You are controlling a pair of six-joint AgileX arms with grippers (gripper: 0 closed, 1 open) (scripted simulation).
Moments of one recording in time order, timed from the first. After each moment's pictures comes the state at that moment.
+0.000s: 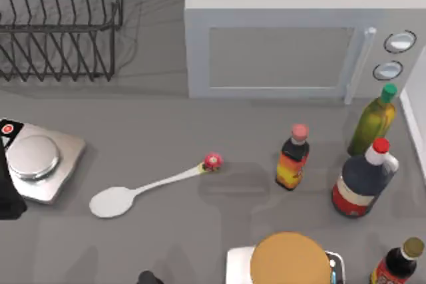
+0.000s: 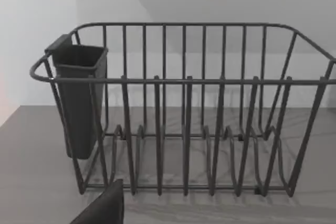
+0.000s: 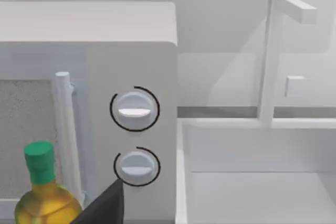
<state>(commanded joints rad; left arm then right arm) 0.00 0.00 0.00 0.00 0.00 0.00 0.00 0.00 0.00 0.00 0.00 0.00</state>
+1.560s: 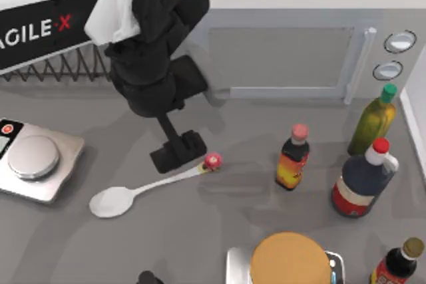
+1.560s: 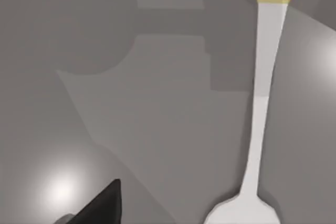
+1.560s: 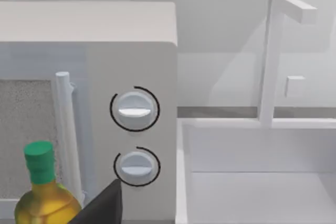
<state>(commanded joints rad) -0.58 1.93 1.51 -1.07 0.00 0.55 0.00 0.00 0.00 0.00 0.00 0.00</state>
